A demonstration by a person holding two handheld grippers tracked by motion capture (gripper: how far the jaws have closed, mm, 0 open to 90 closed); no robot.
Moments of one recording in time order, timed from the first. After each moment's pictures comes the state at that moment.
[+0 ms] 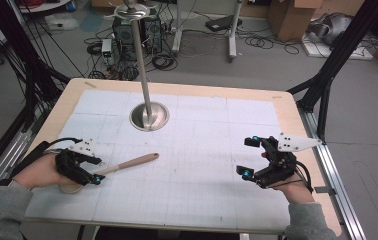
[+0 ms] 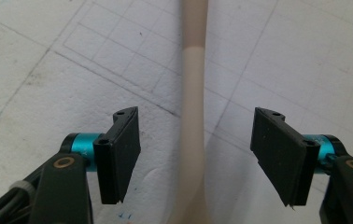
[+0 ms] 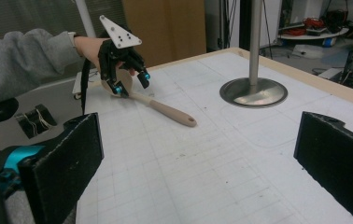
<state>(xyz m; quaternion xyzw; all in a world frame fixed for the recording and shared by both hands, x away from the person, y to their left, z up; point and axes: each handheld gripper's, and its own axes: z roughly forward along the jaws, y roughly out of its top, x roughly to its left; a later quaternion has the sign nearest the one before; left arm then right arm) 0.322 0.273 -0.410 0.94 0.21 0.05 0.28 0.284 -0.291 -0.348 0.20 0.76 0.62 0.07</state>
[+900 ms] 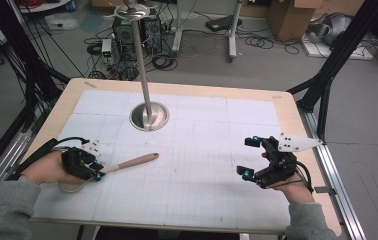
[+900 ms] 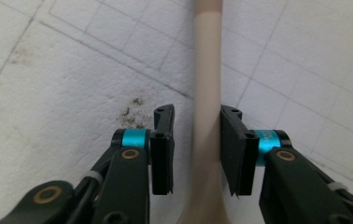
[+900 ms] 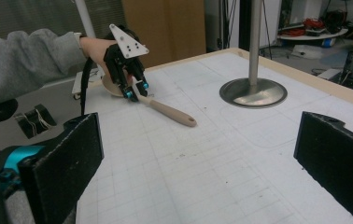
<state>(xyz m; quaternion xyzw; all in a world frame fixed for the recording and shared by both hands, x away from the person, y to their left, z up) 0.331 0.264 -0.417 0.96 0.20 0.03 0.22 0.283 -0.291 -0.348 0.20 0.76 0.62 0.07</state>
